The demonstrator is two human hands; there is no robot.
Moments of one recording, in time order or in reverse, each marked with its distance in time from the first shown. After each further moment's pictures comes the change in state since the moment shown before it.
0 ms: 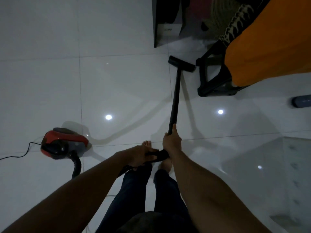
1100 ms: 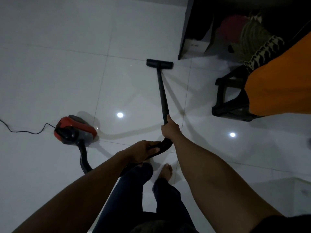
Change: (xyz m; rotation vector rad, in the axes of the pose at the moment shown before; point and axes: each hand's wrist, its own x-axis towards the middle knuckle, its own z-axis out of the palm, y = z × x) left_hand -0.007 0.016 -0.015 -0.290 0.296 -0.064; right_hand 0.042 -0.090 -0.009 -0.354 -0.297 -0.293
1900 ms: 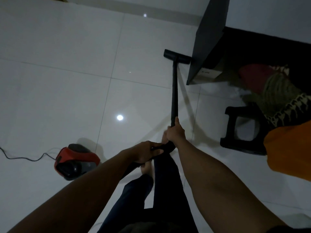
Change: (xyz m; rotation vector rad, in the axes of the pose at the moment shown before) left_hand 0.101 0.052 -0.261 0.000 -0.065 0.025; right_hand 0.160 -0.204 -0.064 0.149 0.124 0.139
